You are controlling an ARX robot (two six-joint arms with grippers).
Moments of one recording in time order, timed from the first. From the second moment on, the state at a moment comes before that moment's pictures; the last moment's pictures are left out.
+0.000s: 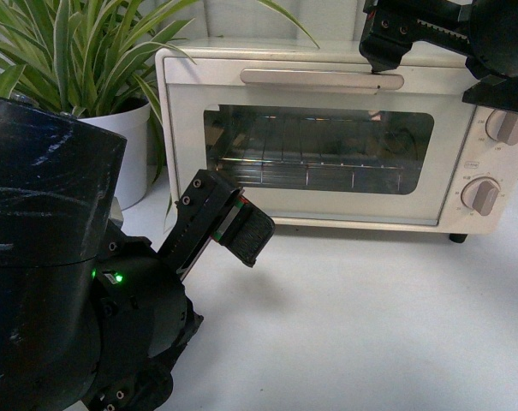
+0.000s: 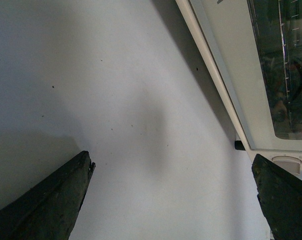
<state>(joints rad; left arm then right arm) -0.55 1.68 0.62 0.65 -0.14 -1.17 0.34 1.57 1.16 -0.03 0.17 0.38</state>
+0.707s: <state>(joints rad) -0.55 1.68 0.62 0.65 -0.14 -1.18 0.39 1.38 0.81 0.14 0.07 0.30</state>
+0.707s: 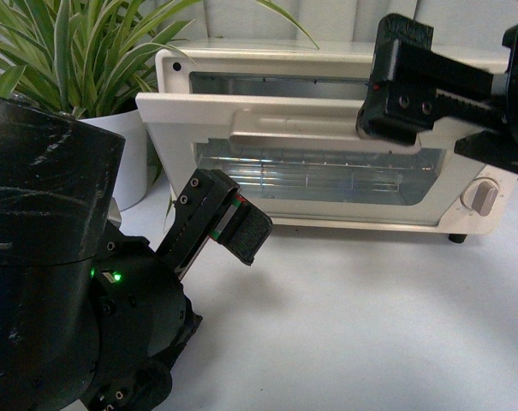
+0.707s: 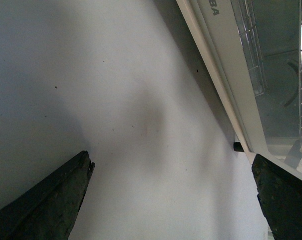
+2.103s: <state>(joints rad) -0.55 1.64 0.56 0.56 -0.29 -0.46 0.10 0.69 0.30 0.05 -0.18 0.31</state>
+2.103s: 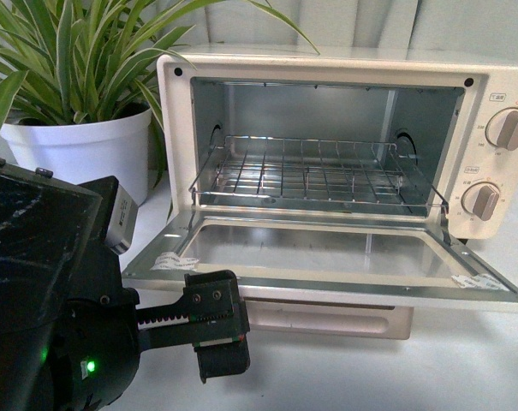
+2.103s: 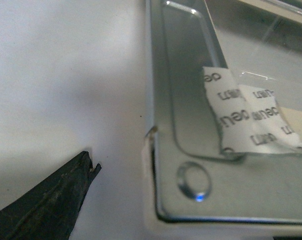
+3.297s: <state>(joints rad) -0.53 0.58 0.16 0.29 -0.50 -0.05 -0.05 0.35 0.16 0.08 -0.19 0.18</state>
